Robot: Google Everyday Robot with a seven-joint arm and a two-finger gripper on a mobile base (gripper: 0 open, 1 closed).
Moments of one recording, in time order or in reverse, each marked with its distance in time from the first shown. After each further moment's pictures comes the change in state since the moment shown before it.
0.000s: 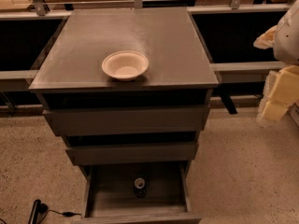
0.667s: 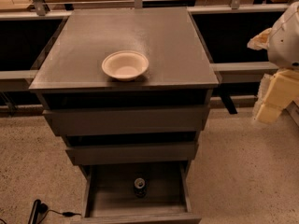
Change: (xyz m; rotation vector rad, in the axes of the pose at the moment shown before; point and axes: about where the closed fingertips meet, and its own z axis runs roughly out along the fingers) arm -0.008 0.002 0.006 0.013 -0.034 -0.030
